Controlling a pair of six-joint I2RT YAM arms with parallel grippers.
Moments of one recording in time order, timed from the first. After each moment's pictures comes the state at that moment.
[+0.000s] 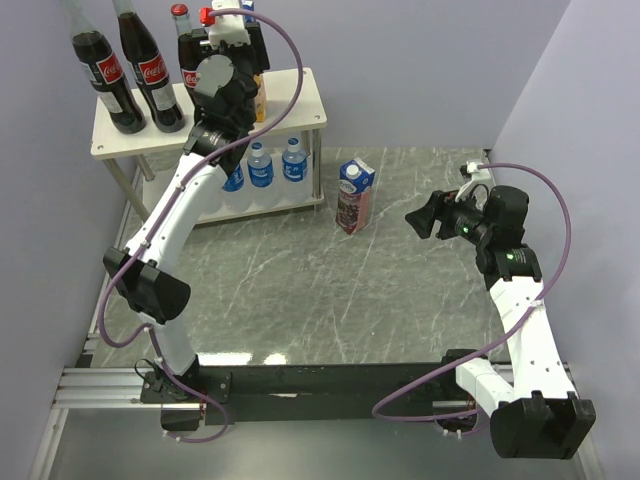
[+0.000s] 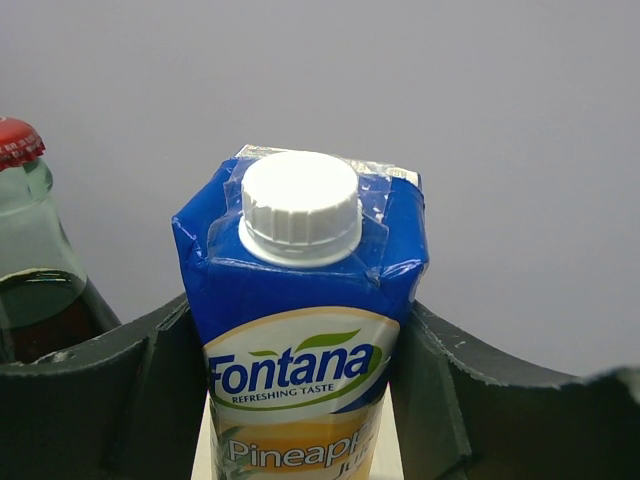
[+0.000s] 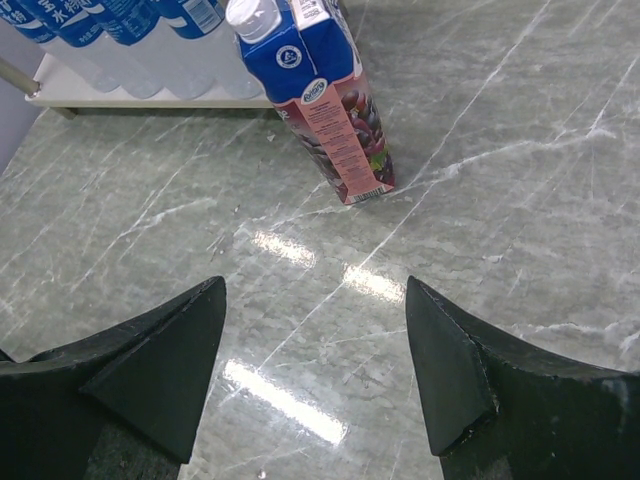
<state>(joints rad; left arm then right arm) -0.46 1.81 2.09 0.15 -0.56 0.11 -0.05 0.95 0.94 -0.37 -0.57 0.13</state>
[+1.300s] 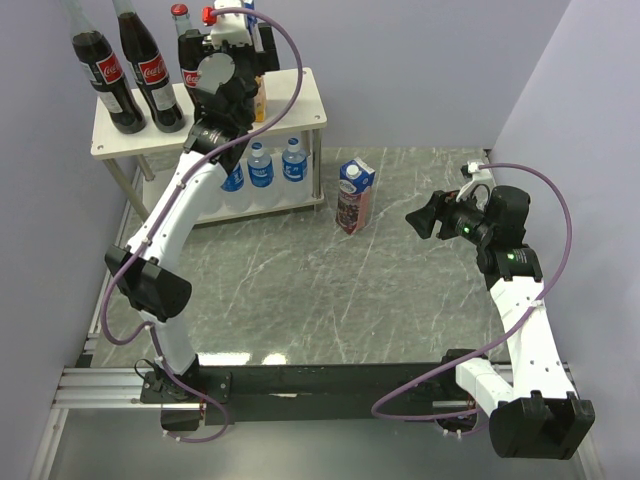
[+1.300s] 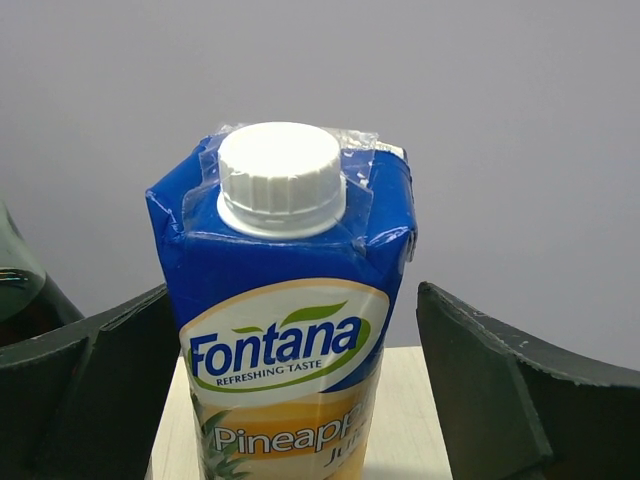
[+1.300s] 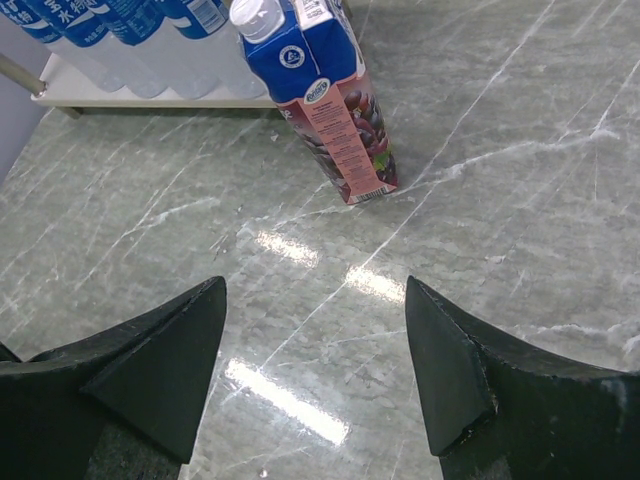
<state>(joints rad) -0.45 1.83 2.11 0.12 -0.52 0.09 -0.06 0.95 0.94 -0.37 -0.59 0.13</state>
